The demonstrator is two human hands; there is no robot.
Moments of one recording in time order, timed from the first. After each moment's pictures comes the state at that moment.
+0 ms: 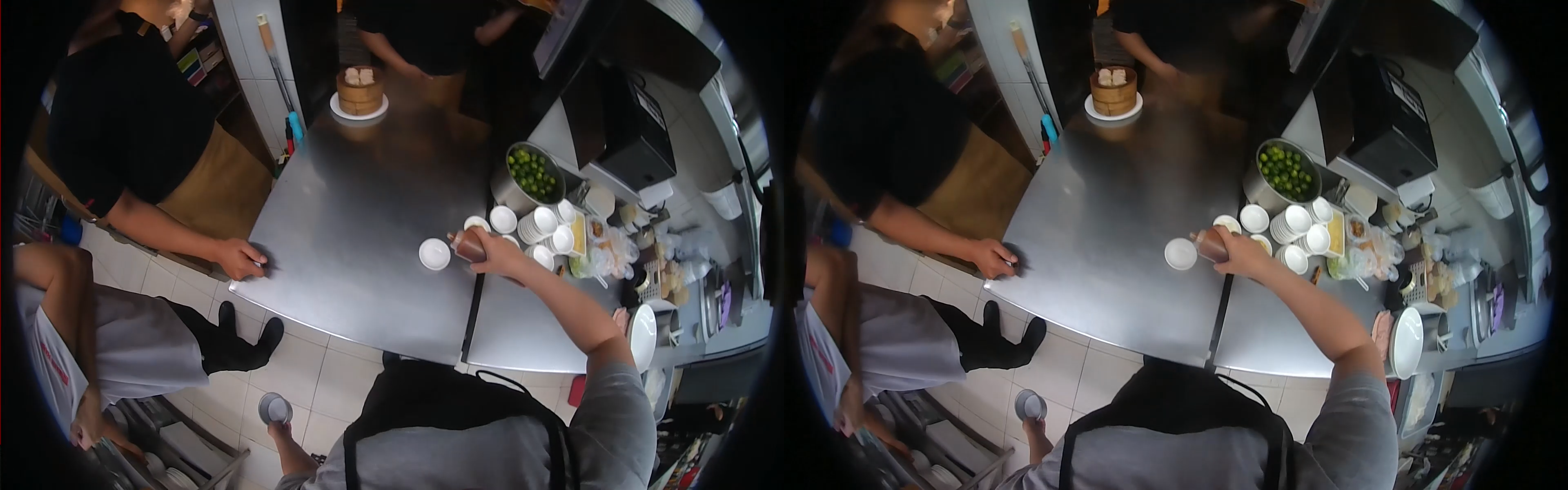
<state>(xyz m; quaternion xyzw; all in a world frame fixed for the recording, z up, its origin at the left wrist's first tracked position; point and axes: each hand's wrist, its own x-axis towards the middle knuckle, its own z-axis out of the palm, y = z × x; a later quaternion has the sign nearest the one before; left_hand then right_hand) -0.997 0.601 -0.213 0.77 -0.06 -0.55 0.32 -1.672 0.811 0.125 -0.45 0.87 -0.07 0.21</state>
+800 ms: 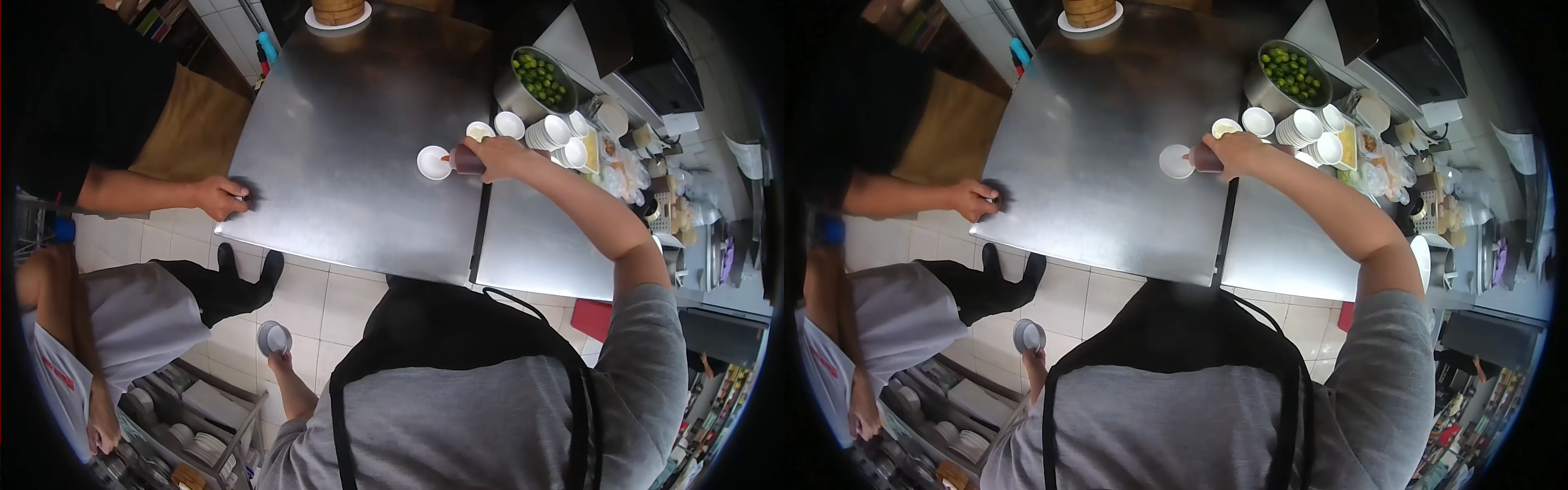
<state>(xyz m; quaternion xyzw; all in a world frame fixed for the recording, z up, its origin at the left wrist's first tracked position) -1.013 0.571 -0.196 0.76 -0.11 -0.57 0.30 -1.675 0.777 0.129 -0.49 0.82 0.14 0.25</state>
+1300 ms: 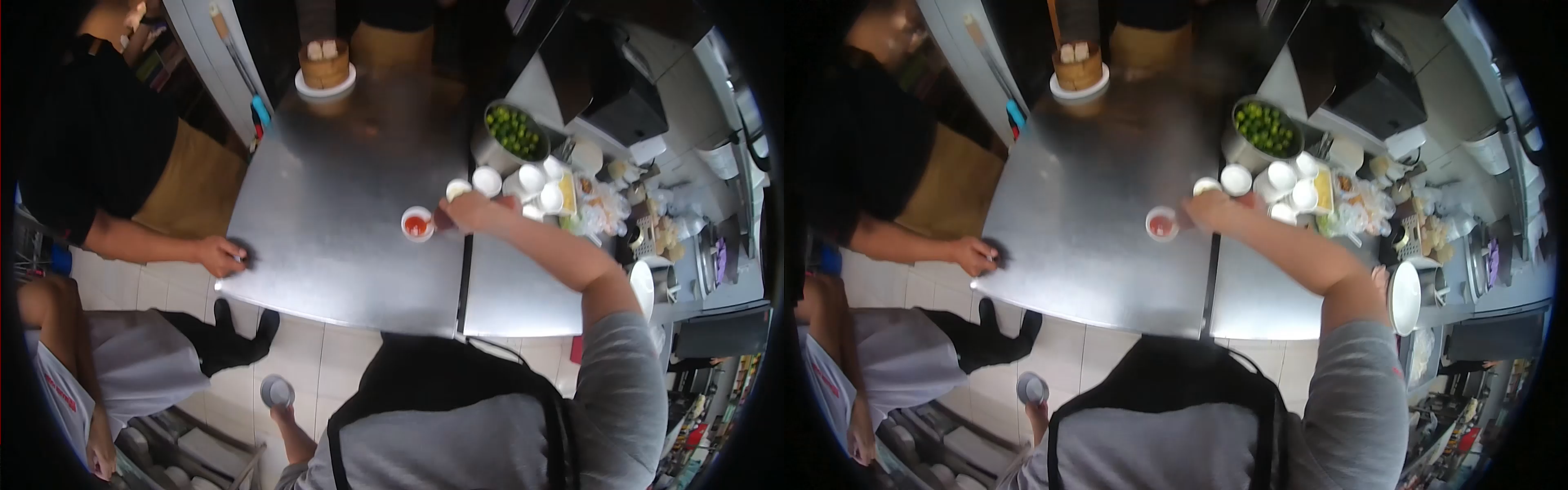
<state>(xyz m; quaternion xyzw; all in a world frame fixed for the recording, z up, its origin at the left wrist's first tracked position) -0.980 0.580 -0.240 0.59 -0.67 -0.44 0.15 -1.684 0.765 0.106 -0.51 0.79 0.24 0.24</state>
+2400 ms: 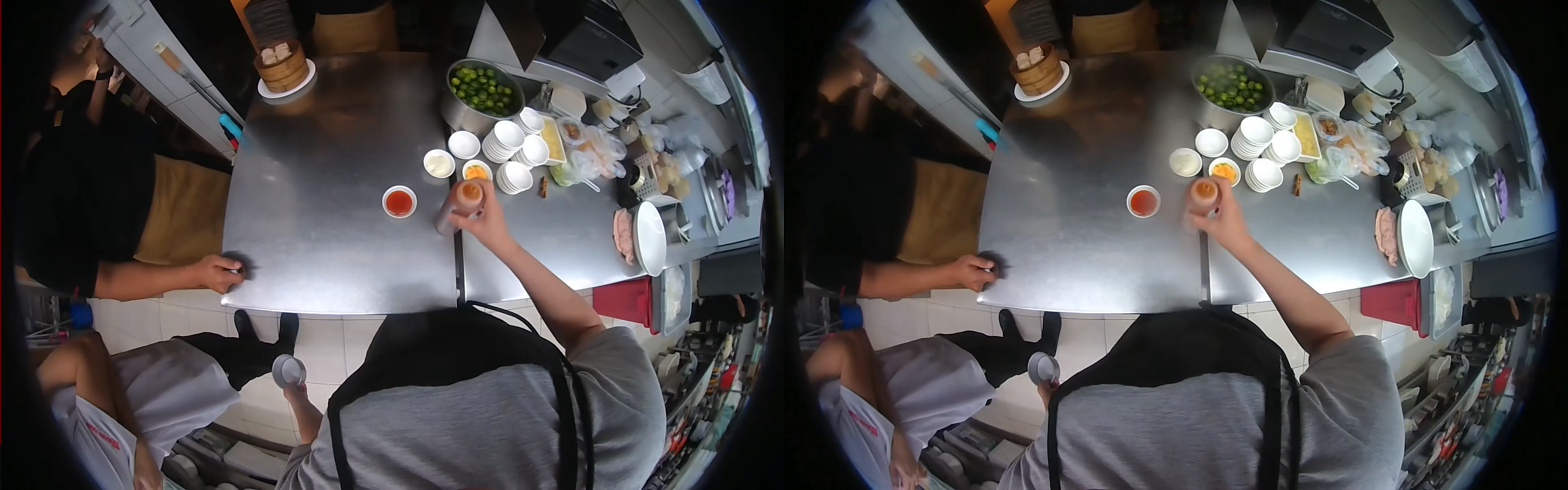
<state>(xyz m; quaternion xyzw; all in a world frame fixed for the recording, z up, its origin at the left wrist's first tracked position) -1.029 0.526 -0.232 0.61 -0.56 -0.53 0.19 -1.609 0.866 0.086 -0.23 0.80 -0.55 0.06</state>
